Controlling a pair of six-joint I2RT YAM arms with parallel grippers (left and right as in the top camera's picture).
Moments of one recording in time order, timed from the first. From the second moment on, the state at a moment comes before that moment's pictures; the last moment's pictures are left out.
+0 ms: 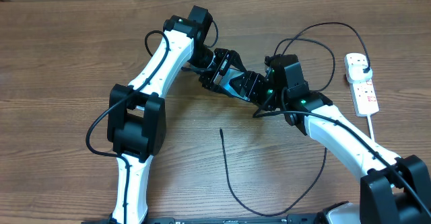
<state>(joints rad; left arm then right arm) -0.36 2.28 1.99 -1.20 0.84 -1.33 0.38 1.57 0.93 -0.14 -0.40 0.89</state>
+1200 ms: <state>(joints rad) -0.38 2.28 1.99 -1.17 0.83 -1.33 0.38 1.57 0.93 -0.15 -0.35 0.89</state>
